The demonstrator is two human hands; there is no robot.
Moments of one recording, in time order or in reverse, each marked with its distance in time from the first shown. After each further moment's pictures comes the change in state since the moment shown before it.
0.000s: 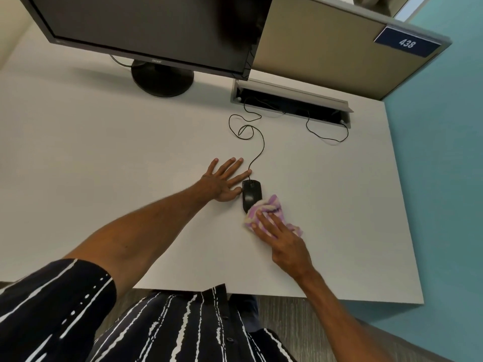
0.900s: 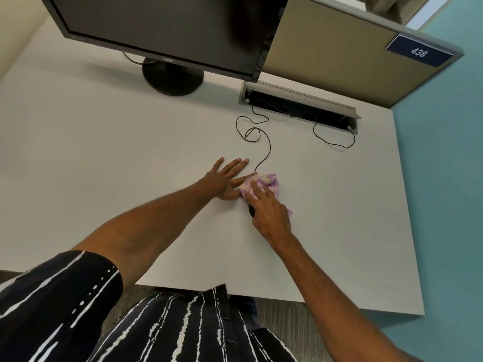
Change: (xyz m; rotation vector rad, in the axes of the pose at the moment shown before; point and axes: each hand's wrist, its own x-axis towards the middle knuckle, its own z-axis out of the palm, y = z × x) left_hand 0.000 -0.007 -0.007 0.045 -0.037 0.017; right_hand 0.117 -0.028 -0.025 -0.036 -0.261 0.265
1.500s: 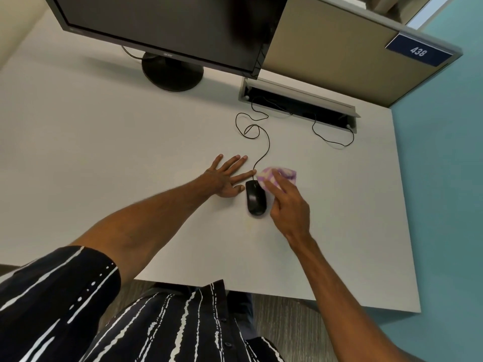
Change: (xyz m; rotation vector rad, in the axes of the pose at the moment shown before) left_hand -0.003 0.002 0.005 -0.022 0.027 0.003; right_hand -0.026 0.036 -0.017 0.220 0.453 0.063
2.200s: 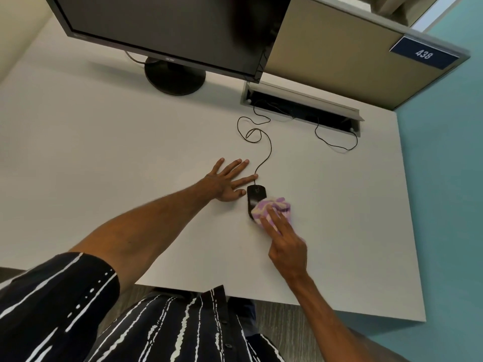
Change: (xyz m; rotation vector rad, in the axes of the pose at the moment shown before) left_hand 0.003 -0.001 0.001 -0.005 0.021 0.002; right_hand -0.080 0.019 0.030 -0.053 -0.044 -0.144
